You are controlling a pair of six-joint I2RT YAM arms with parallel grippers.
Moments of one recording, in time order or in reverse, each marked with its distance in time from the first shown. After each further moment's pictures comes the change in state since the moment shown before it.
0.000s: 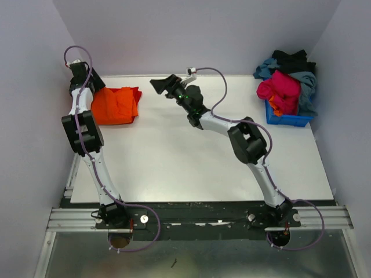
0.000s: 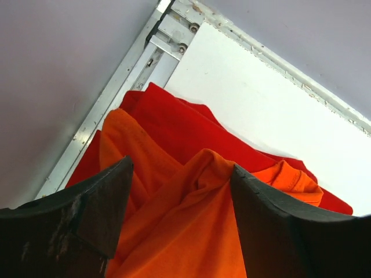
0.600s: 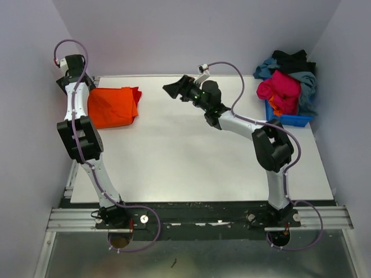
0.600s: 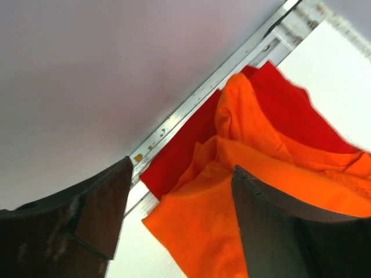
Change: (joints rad) left arm -0.026 -0.215 -0.013 -0.323 -0.393 0.024; right arm -0.083 -0.390 -0.380 -0.141 -0.164 -0.096
